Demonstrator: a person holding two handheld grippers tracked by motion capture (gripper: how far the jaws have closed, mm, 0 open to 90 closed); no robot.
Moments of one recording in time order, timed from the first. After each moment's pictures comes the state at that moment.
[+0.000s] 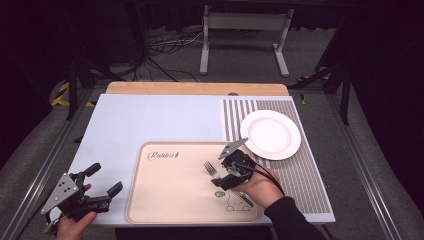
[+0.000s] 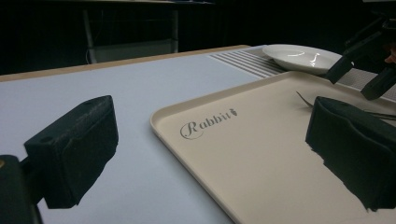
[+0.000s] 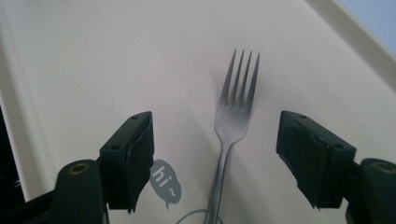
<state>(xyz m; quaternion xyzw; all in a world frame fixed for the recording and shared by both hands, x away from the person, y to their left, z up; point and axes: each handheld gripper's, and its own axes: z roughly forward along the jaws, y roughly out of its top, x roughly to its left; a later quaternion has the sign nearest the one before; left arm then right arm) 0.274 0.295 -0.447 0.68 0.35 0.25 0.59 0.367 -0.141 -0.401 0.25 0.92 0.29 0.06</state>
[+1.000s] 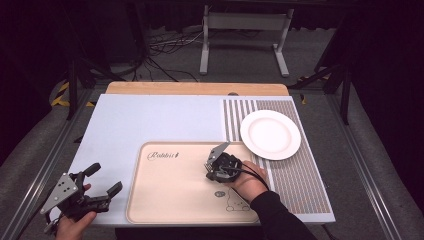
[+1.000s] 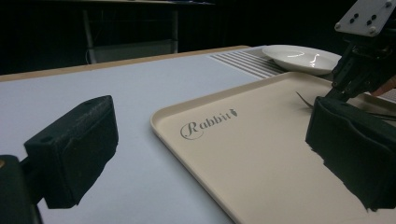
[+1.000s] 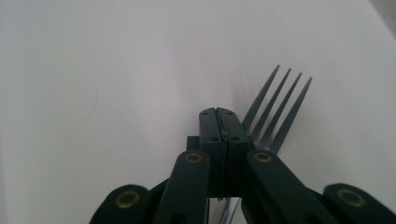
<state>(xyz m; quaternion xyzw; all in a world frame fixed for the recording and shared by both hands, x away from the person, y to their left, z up) 0.275 0.296 -0.447 0.68 0.35 0.25 0.59 0.385 -0.116 -0.434 0.16 0.95 0.27 0.04</state>
